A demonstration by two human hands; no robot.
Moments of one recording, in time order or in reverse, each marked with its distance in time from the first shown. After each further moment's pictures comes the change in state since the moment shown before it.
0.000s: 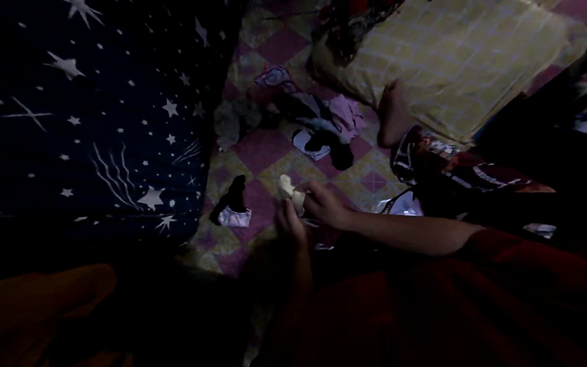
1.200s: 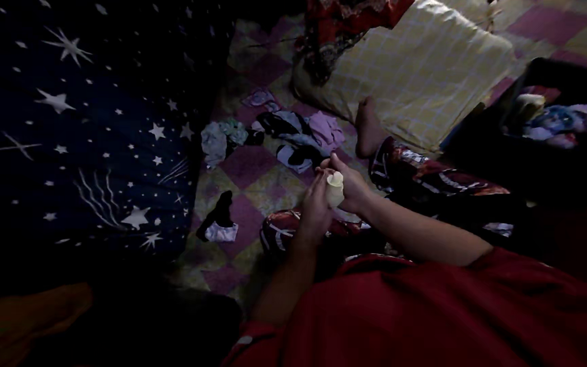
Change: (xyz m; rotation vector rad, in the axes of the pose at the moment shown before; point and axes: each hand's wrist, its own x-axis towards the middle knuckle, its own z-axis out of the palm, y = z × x) left_hand -0.034 0.079 0.088 -0.290 -0.614 -0.196; right_hand -0.022 -0.043 -0.082 0.901 0.410 0.302
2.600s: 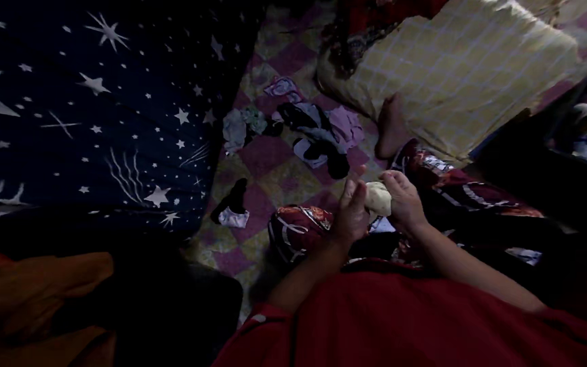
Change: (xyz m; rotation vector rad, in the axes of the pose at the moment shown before) left_hand 0.002 -0.043 0.028 -0.068 -0.193 -0.025; right_hand -0.028 0.000 -0.087 -0.419 0.168 -0.279
